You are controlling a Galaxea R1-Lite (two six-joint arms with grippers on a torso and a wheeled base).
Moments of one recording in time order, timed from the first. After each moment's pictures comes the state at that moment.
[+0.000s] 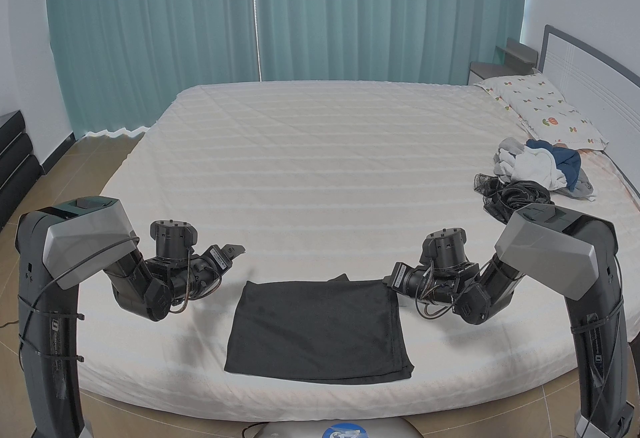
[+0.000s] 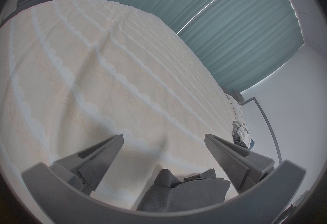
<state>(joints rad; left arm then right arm) -0.17 2.40 -0.94 -0.92 -0.13 -0.82 0.40 2.51 -1.10 -0.83 0.13 0.71</state>
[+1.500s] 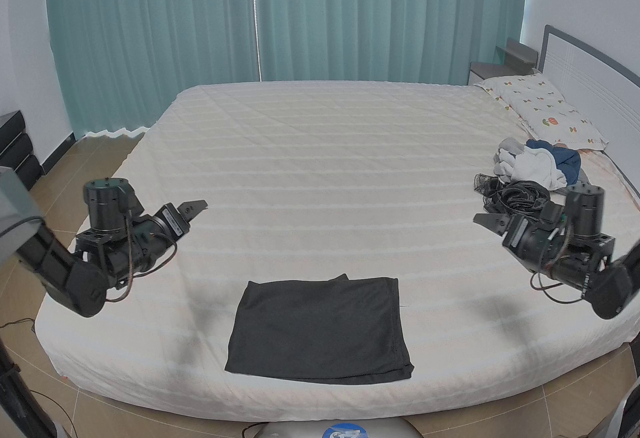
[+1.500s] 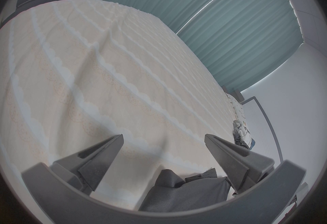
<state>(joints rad) -0.15 1.92 -0.67 -0.91 -0.05 -0.70 0.20 1.78 -0.52 -0.91 0.10 0.69</state>
